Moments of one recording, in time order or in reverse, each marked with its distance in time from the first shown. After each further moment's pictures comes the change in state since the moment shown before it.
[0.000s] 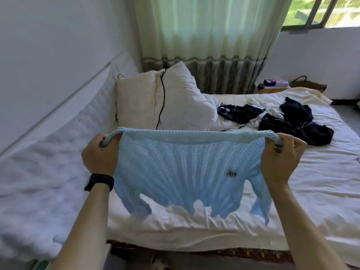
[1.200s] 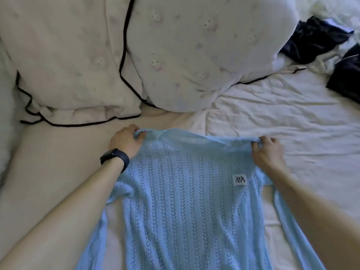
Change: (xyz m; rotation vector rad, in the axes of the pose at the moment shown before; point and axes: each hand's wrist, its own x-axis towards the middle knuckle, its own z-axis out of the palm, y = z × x) left_hand 0.009 -0.411 0.510 0.523 -1.138 -0.115; right_hand -0.088 0.390 0.422 -0.849 -0.905 0.512
